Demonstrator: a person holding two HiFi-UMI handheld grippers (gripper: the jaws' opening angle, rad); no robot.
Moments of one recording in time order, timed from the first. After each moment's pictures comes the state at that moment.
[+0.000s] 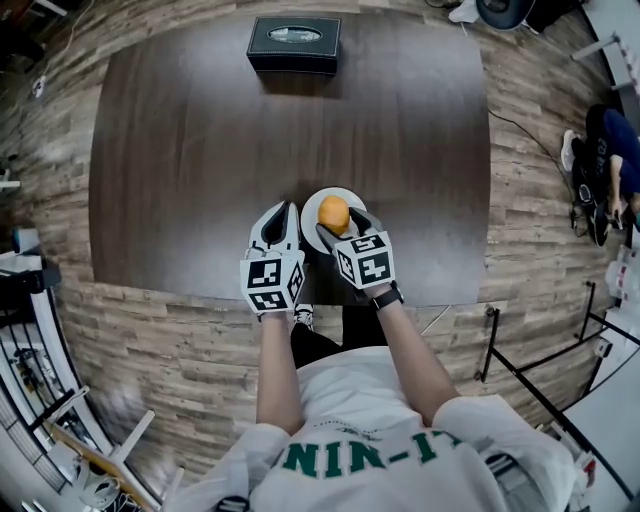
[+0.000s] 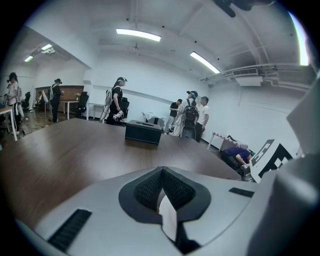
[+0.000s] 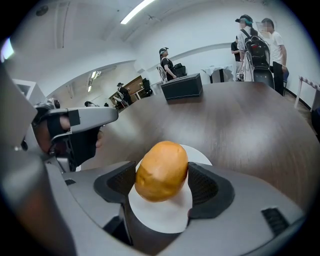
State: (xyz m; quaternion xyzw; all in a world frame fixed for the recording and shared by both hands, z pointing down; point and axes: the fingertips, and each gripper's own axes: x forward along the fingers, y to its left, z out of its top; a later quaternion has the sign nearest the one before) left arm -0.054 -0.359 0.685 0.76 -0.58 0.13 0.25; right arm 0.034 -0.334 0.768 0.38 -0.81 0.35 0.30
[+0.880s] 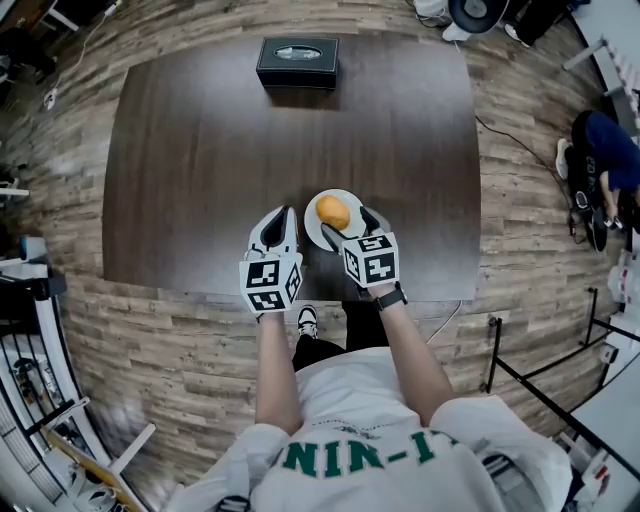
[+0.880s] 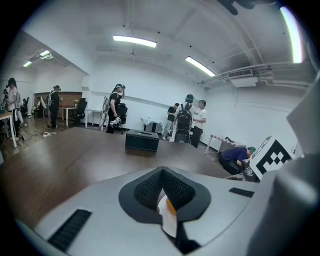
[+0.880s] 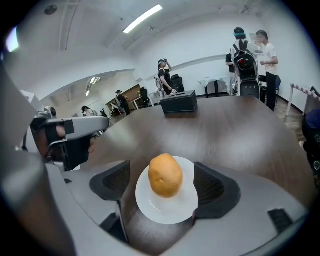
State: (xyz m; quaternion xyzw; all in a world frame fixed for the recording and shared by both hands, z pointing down) left arm -0.061 -0.330 0.639 0.77 -0.59 0.13 0.22; right arm 0.048 -0.324 0.717 0.42 -0.81 0.32 0.26
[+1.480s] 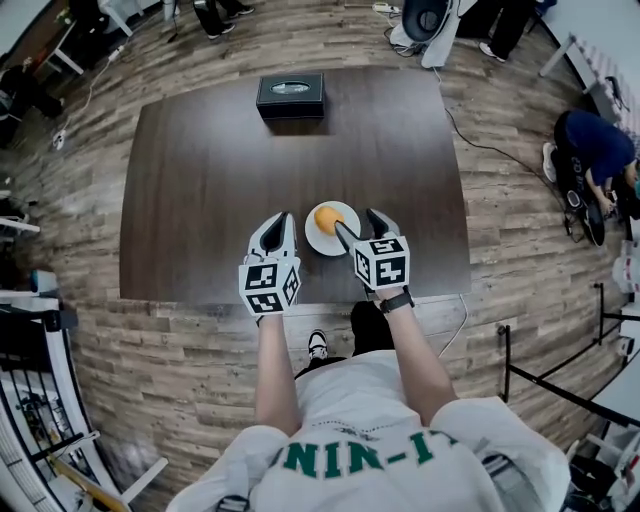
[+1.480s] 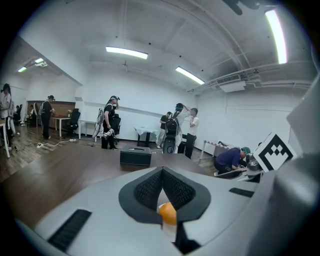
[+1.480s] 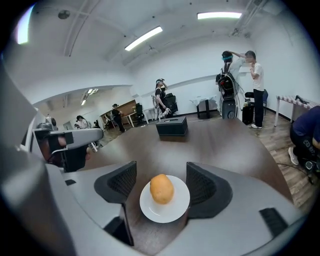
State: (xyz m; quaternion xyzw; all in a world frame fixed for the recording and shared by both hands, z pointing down) left arm -0.053 -0.302 0.560 0.80 -0.57 0.10 0.17; right arm 0.083 -0.308 0.622 0.48 -0.81 0.26 0.20
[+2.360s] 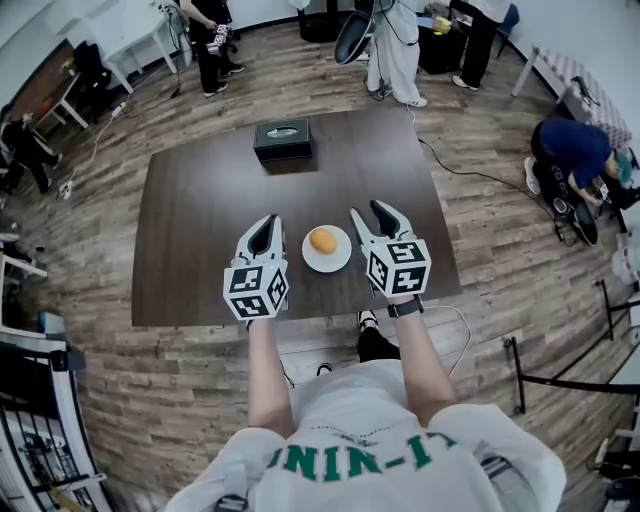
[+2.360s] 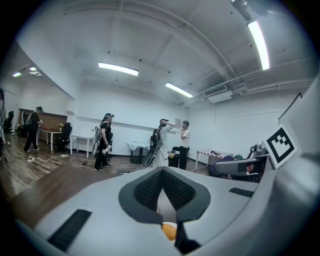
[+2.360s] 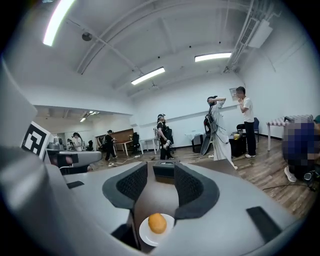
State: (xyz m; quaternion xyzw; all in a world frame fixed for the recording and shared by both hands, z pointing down) left arm -0.048 -0.264 0.438 0.83 -0.55 0.05 0.10; right arm 0.128 -0.271 0.450 0.55 -0.82 0.14 0.06
